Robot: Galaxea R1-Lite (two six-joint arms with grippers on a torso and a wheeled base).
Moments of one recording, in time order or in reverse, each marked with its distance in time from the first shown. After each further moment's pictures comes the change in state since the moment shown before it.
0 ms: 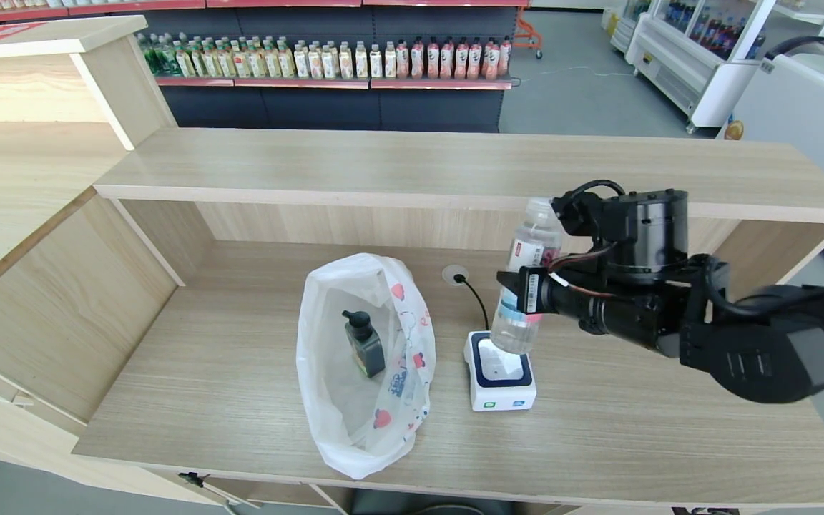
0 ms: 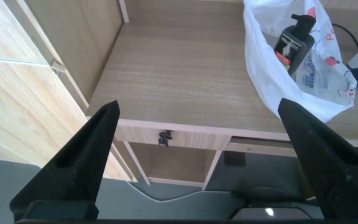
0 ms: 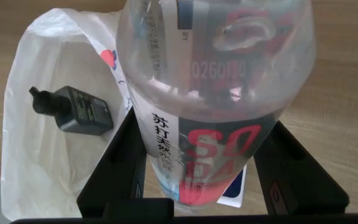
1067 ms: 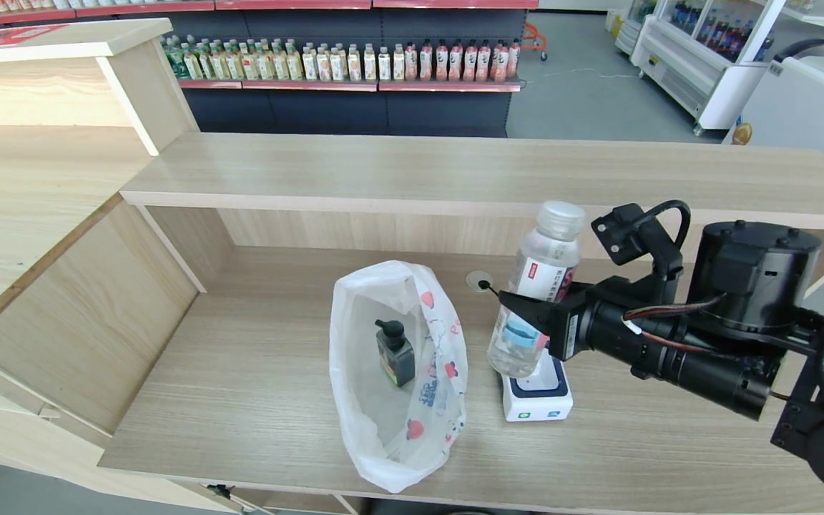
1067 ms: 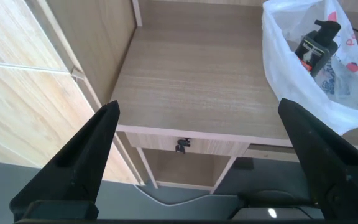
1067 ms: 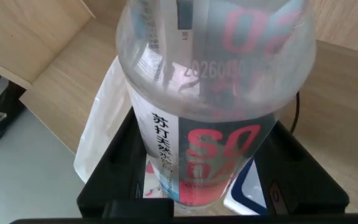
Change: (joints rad) left arm 0.000 0.000 0.000 0.000 0.000 0.000; right arm 0.016 -0.150 0.301 -0.321 0.256 -0.139
